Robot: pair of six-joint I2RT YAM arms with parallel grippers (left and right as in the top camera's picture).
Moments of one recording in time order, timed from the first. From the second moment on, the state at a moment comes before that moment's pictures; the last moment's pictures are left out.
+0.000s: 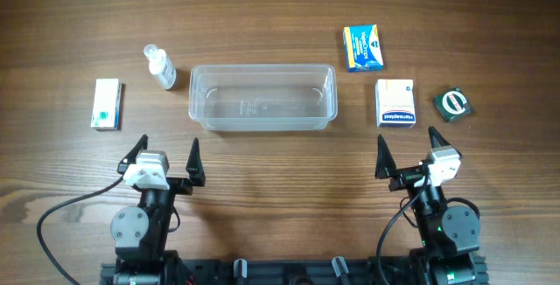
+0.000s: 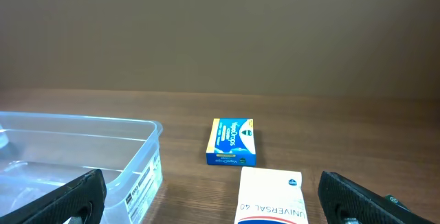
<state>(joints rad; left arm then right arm) 0.00 0.01 0.03 -0.10 0.09 -0.06 0.17 0.01 0.01 0.00 0.00 0.04</state>
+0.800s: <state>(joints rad) 0.00 0.01 0.03 -0.10 0.09 -0.06 0.17 0.01 0.01 0.00 -0.03 0.04</state>
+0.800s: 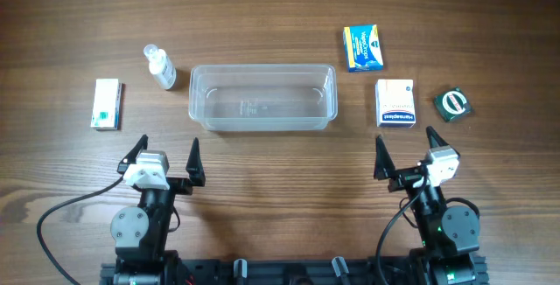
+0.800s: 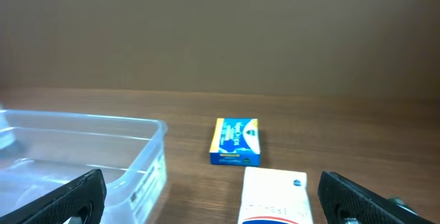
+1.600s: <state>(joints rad) 0.00 0.01 0.03 -0.09 0.09 -0.06 0.17 0.60 0.77 -0.50 -0.09 0.12</state>
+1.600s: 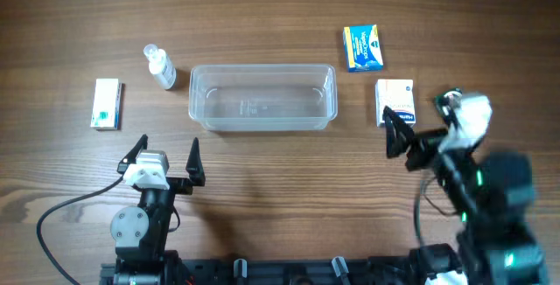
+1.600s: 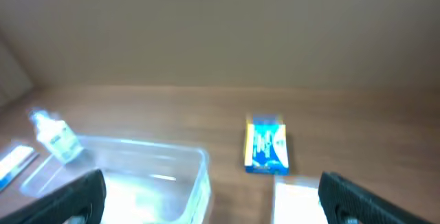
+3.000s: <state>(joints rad) 0.00 0.01 0.03 -0.10 0.09 -0.06 0.07 1.91 1.34 -0.87 0.10 0.02</state>
